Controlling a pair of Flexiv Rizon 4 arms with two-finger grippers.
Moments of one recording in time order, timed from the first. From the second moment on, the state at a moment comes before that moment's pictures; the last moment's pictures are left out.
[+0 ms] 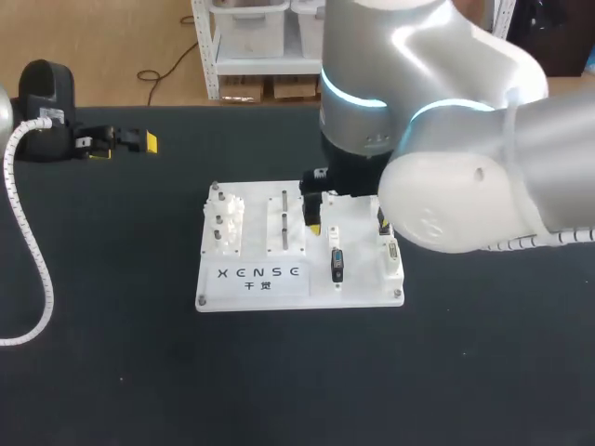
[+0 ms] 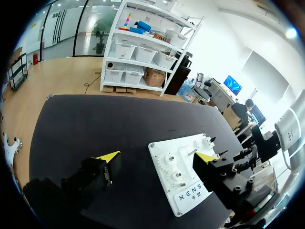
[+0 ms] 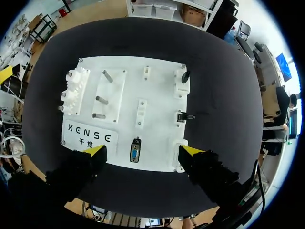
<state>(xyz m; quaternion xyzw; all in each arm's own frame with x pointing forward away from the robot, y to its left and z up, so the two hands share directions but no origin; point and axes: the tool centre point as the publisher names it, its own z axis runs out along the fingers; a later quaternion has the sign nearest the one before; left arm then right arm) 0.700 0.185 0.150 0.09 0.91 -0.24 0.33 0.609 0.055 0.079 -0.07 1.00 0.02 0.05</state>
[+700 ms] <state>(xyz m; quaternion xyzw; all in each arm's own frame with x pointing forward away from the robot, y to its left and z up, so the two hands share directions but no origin) 0.700 0.185 0.150 0.09 0.91 -0.24 0.33 0.612 0.055 0.073 -0.07 1.00 0.04 0.04</state>
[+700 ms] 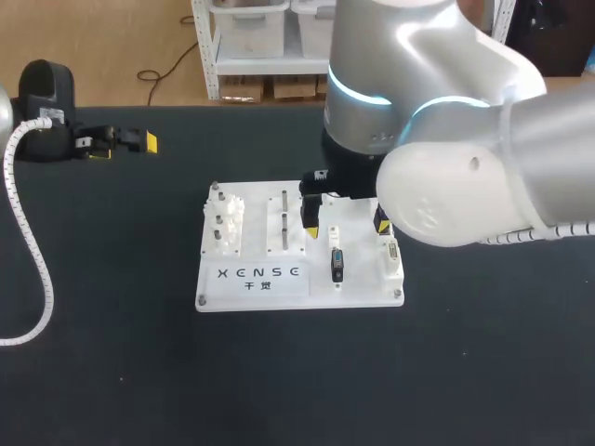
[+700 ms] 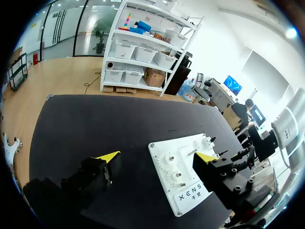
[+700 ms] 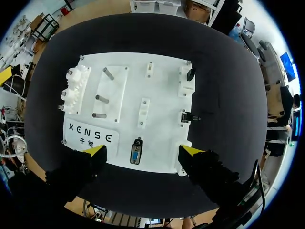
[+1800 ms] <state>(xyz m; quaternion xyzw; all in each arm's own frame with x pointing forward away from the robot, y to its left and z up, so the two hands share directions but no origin) 0.700 0.185 0.150 0.09 0.91 -0.24 0.33 0.594 0.059 0.034 0.00 1.00 -0.02 0.05</state>
